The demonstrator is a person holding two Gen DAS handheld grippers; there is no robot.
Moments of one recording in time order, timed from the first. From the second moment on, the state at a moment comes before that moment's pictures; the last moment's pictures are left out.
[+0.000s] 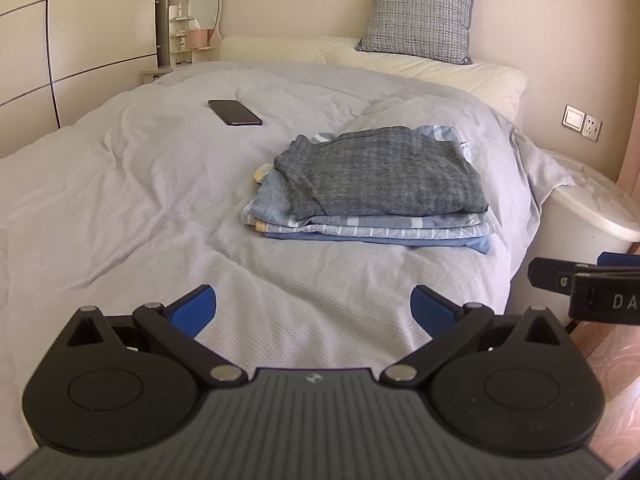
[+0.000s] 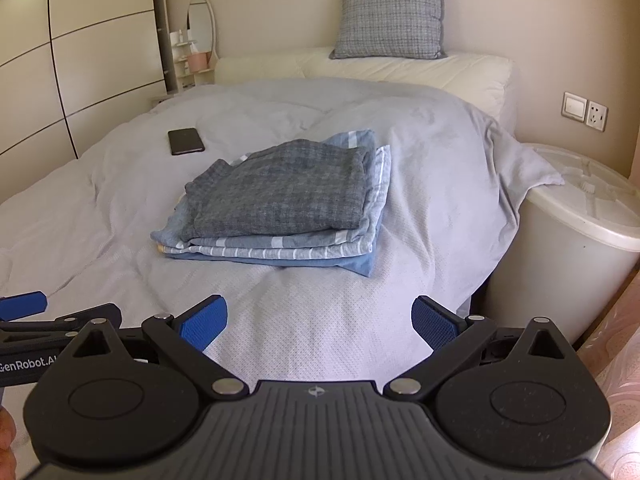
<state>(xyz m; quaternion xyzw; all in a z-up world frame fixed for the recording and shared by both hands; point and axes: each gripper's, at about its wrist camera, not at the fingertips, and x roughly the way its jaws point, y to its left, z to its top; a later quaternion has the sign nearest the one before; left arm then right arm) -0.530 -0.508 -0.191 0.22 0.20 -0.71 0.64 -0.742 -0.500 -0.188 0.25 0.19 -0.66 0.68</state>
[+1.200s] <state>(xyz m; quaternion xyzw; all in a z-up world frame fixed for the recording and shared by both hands) -0.541 -0.458 -0.161 0.20 0.20 -0.72 0.64 -0.741 -0.446 -0.154 0.24 0.17 -0.66 0.69</state>
